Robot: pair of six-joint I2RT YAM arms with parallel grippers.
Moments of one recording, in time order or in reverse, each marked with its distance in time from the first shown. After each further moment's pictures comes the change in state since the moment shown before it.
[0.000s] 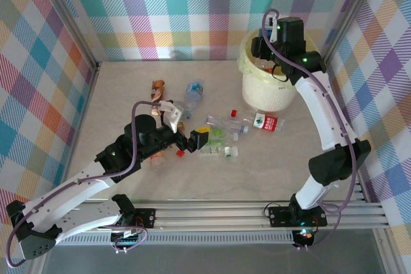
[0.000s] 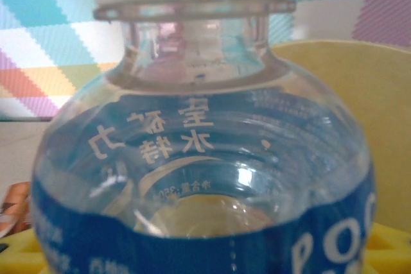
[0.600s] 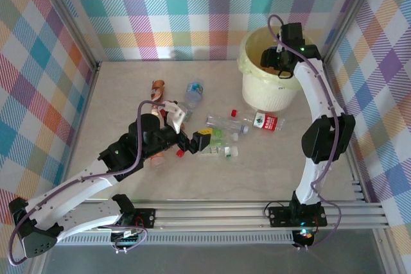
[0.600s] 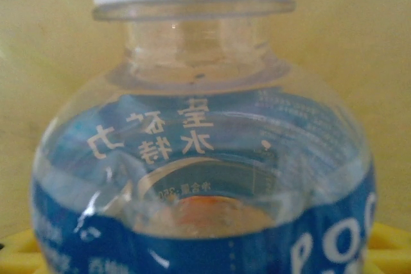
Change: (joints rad) left arm 0.000 0.028 0.000 -0.008 0.029 0.007; right arm -0.137 0.249 0.074 -0.180 -0.102 0.035
